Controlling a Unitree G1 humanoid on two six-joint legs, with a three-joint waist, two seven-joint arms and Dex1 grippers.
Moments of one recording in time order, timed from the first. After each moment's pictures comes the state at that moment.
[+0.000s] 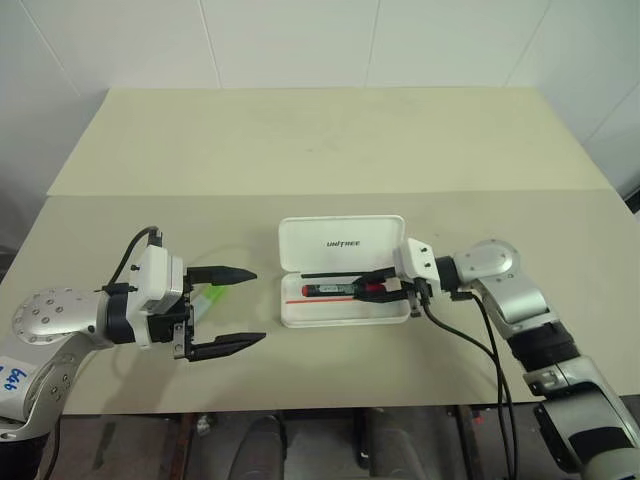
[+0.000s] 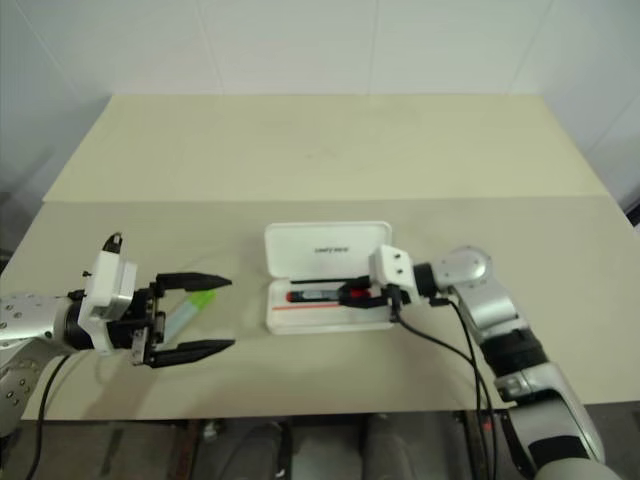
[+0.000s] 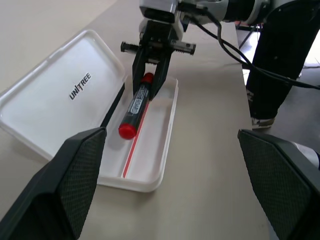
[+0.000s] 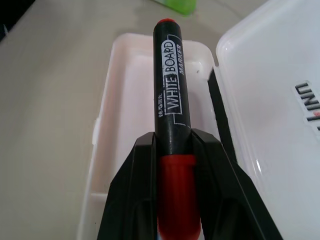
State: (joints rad) left arm -0.05 0.88 0.27 -0.51 -0.70 0.46 -1.04; right arm -0.67 -0.56 0.27 0.33 0.19 -0.08 1.35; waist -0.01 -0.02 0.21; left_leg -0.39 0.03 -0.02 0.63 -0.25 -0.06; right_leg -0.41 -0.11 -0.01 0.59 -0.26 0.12
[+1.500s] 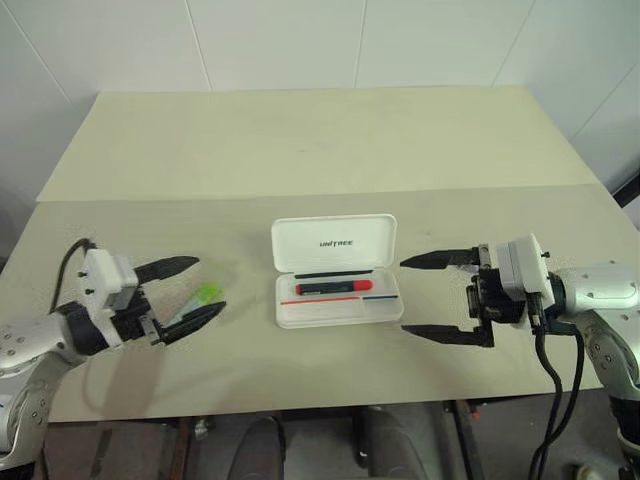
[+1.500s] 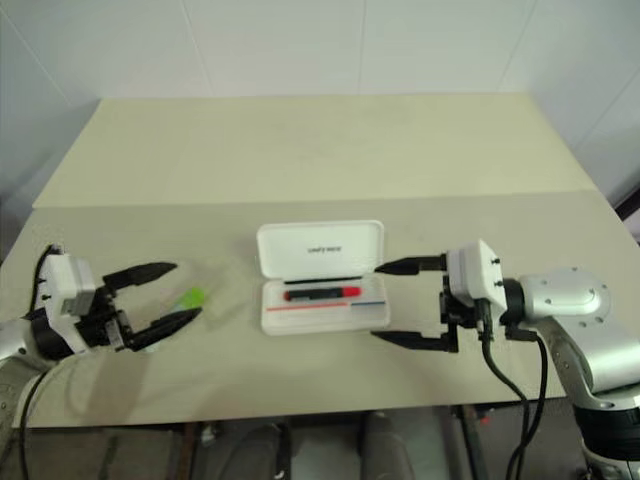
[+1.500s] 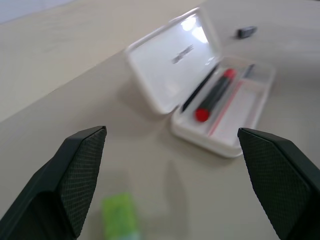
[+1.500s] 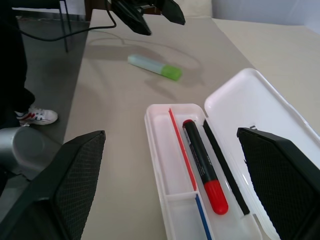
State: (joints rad) left arm 0.17 0.76 0.49 -0.38 -0.59 0.35 -0.88; right arm -0.26 -0.82 -0.13 -0.41 0.61 0.30 1.30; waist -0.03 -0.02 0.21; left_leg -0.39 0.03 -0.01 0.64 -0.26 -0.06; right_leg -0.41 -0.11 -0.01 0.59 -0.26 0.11
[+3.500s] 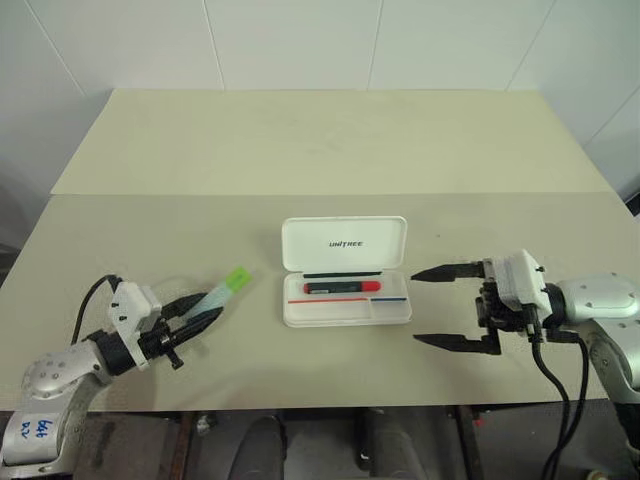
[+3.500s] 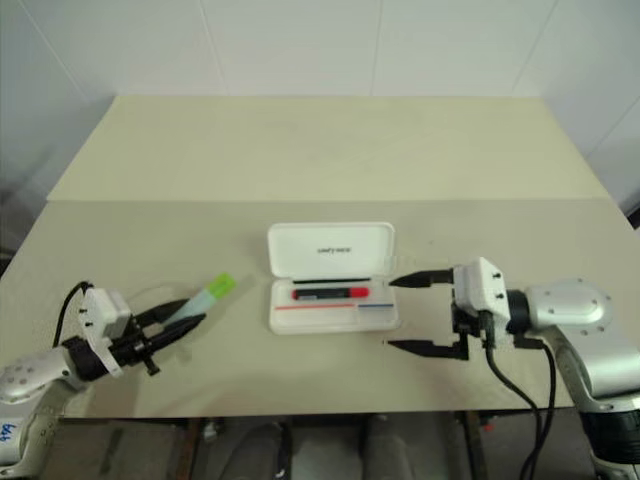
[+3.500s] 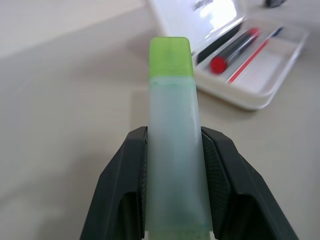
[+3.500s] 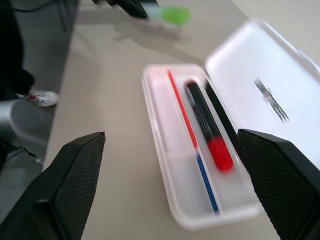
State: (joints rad) left arm 0.09 0.69 0.30 -0.27 -0.48 0.19 -0.94; right arm -0.12 -0.86 -0.16 -0.24 0.51 0.17 1.31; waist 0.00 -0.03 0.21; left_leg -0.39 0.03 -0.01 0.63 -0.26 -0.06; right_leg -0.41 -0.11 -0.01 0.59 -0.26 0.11
